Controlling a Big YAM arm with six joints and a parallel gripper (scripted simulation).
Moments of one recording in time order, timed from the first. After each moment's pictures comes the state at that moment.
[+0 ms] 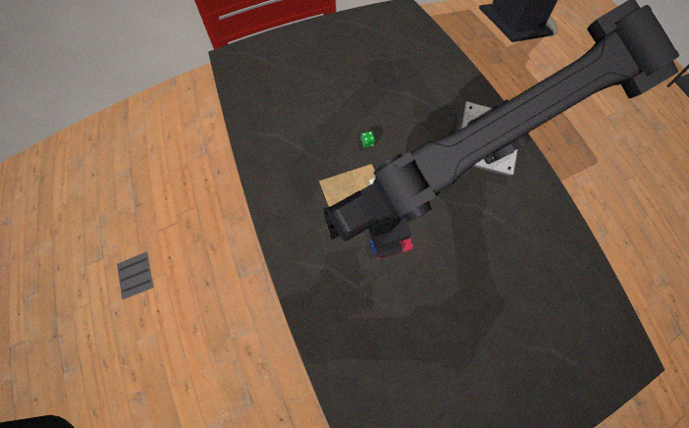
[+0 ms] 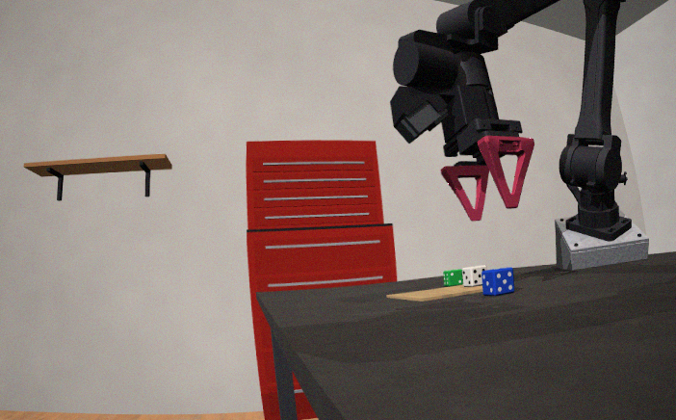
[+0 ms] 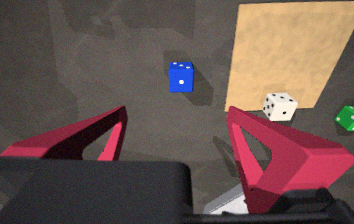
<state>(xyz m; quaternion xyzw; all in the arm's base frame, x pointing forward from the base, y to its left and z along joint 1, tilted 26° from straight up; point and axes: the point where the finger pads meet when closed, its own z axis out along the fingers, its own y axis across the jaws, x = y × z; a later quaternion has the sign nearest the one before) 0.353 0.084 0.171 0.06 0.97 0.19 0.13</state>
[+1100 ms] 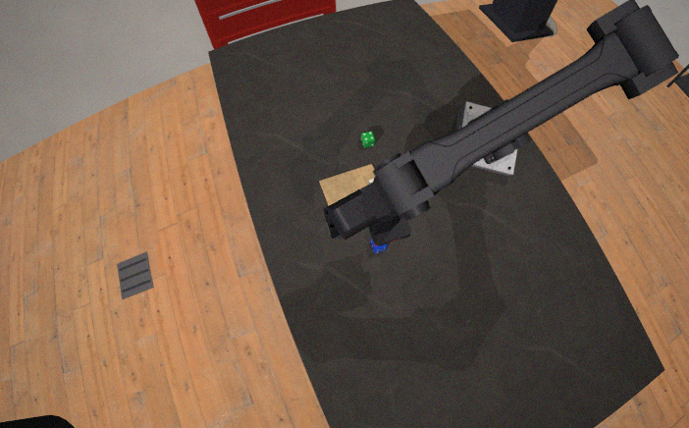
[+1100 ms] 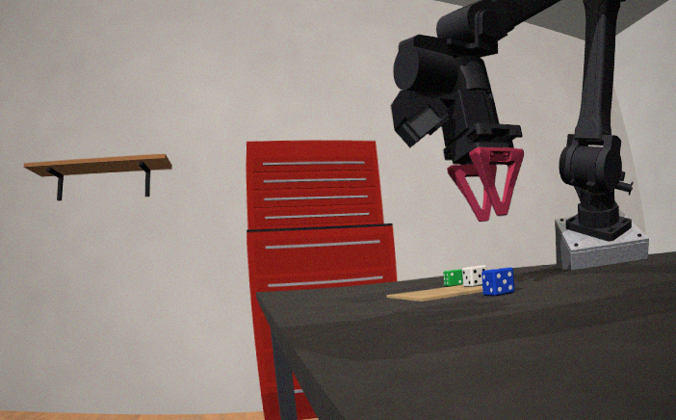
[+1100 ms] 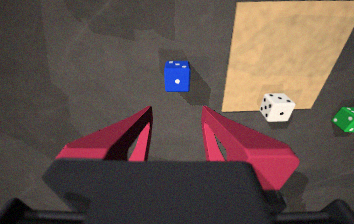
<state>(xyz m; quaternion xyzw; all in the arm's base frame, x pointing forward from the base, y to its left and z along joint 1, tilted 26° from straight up) 0.352 0.081 0.166 0.06 0.97 0.19 0.13</state>
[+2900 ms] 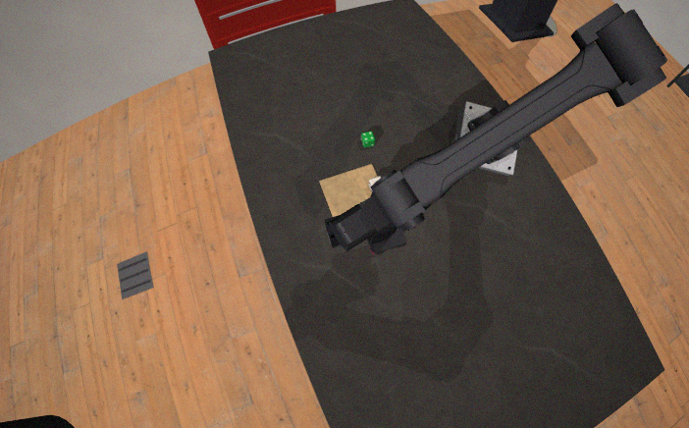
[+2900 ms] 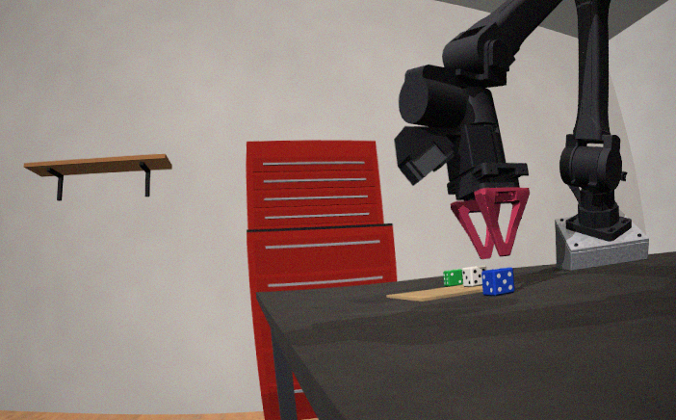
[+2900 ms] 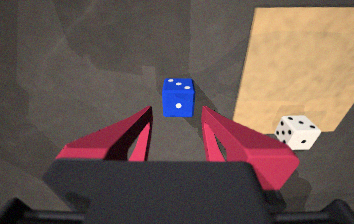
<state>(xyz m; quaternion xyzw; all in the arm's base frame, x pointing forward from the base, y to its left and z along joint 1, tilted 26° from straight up) 0.367 0.098 0.125 0.05 0.97 0.19 0.13</state>
